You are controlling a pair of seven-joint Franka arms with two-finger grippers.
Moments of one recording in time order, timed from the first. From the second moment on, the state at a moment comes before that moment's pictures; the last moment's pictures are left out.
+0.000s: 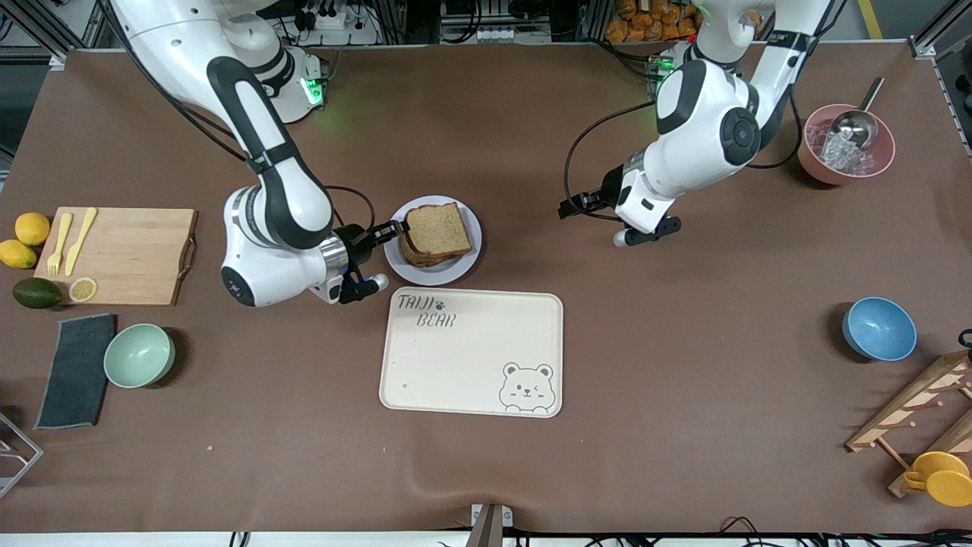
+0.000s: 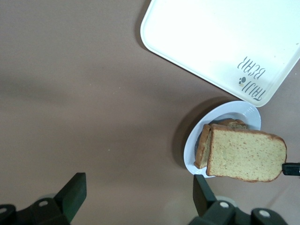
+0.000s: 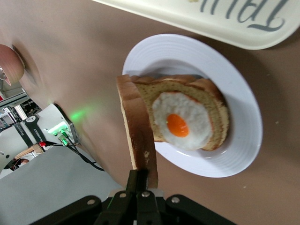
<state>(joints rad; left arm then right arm) 0.00 0.10 -0.55 -2.19 -0.57 2.29 -0.53 0.35 0.49 -0.02 -1.83 0.80 1.74 -0.31</state>
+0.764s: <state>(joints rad) -0.04 0.35 -0.61 -2.19 -0.57 2.58 -0.43 0.30 0.56 -0.02 -1.80 0.77 1.76 -0.39</state>
